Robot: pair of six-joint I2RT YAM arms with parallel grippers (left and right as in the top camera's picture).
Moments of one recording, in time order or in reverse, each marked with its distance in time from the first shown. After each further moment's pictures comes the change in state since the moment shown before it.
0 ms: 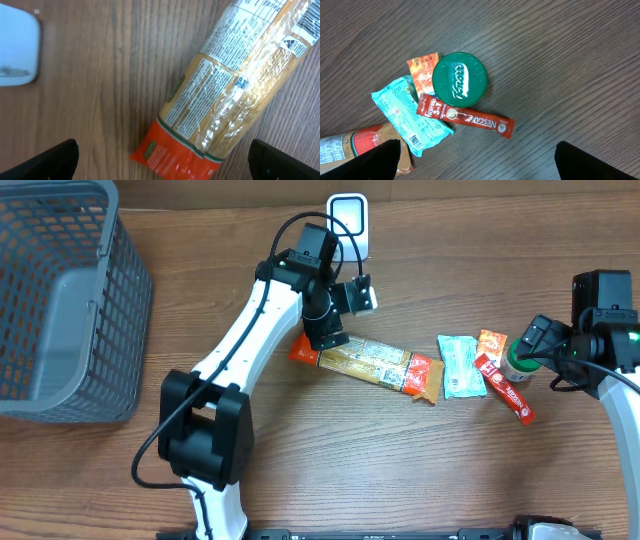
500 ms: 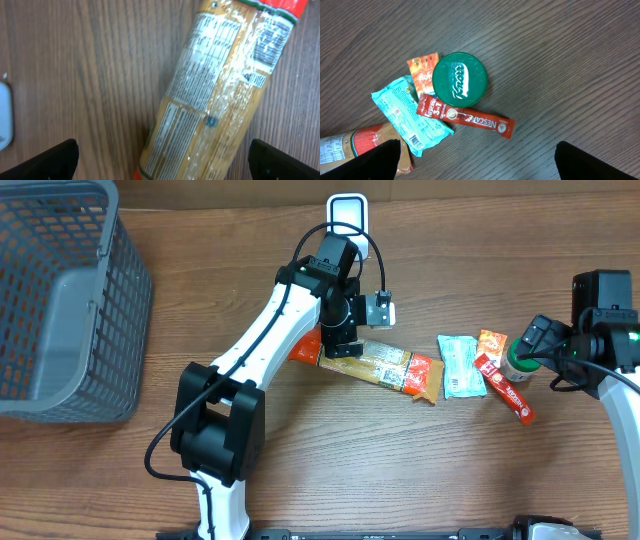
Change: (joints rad) left arm -0.054 0.043 0.000 0.022 0.100 0.105; right arm 0.000 0.000 0.000 0.000 0.000 0.000
